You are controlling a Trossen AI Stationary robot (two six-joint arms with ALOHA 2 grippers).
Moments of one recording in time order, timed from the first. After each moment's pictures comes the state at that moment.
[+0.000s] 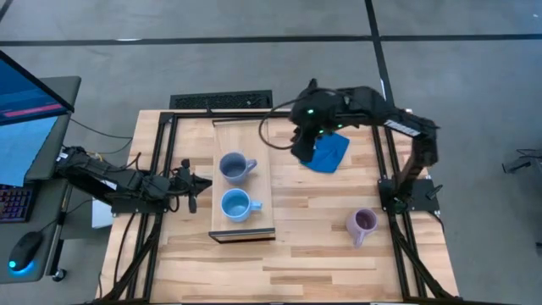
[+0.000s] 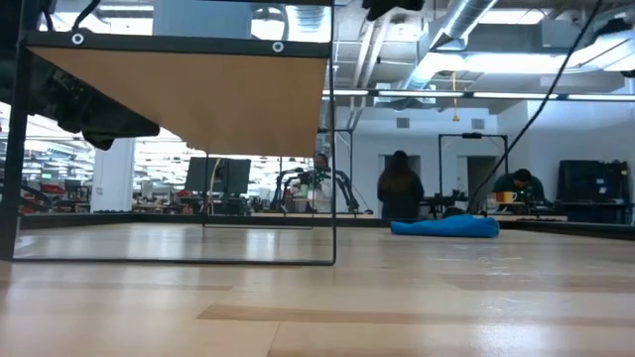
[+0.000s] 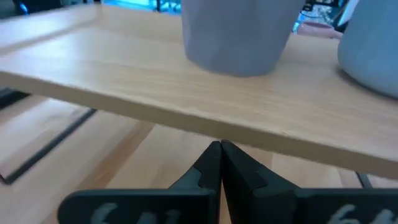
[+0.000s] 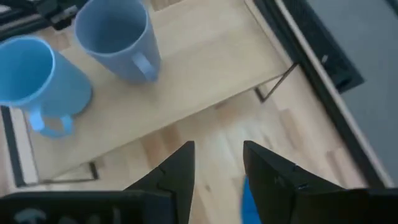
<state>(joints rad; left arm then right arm) -0.31 0.31 0.06 -0.06 -0.56 -0.29 -0.15 1.75 2.15 -1.36 0.05 0.15</state>
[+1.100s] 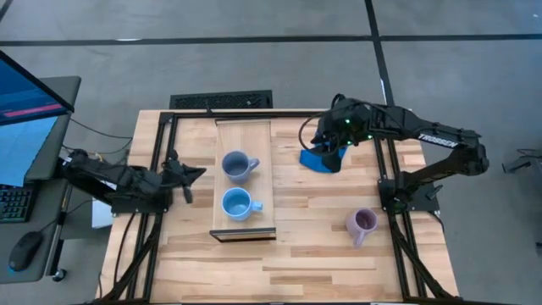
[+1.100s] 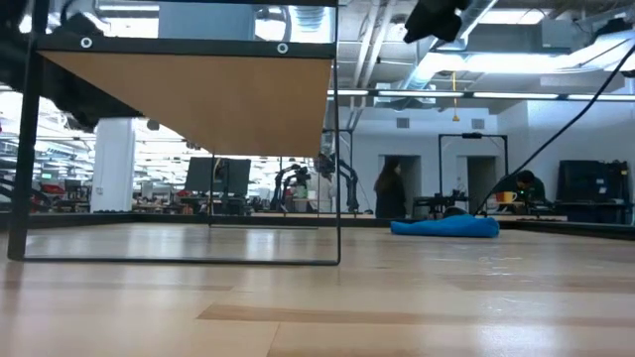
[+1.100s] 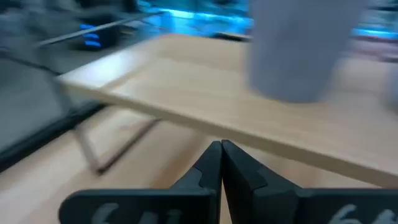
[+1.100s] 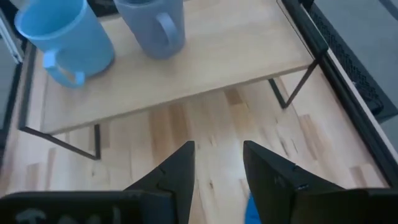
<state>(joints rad) -0.31 0.14 0.17 -0.35 -0.74 -0.27 -0.22 1.27 1.40 -0.91 -0.11 -0.01</state>
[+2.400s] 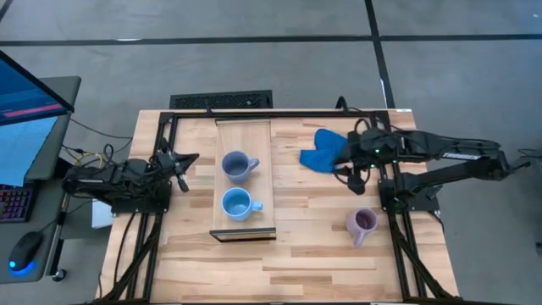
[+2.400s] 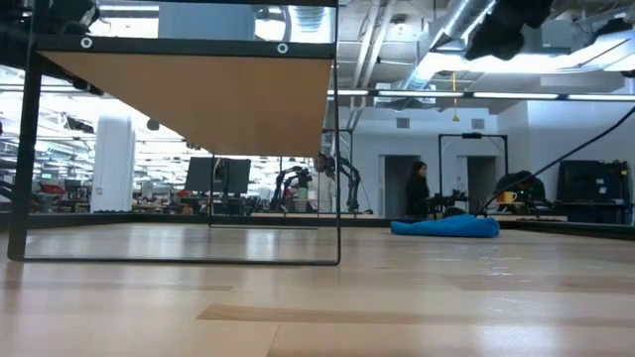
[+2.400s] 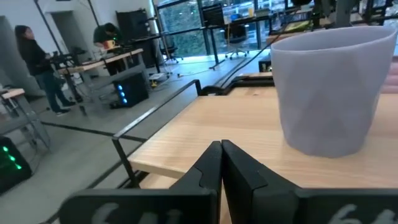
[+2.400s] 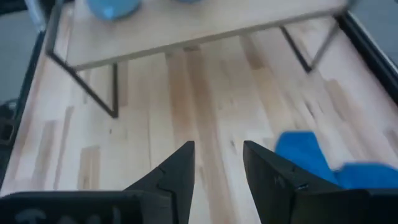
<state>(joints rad) -0.09 0.00 0.22 -0.28 -0.62 0.13 -0.06 0.91 0.97 -0.79 -0.04 0.07</state>
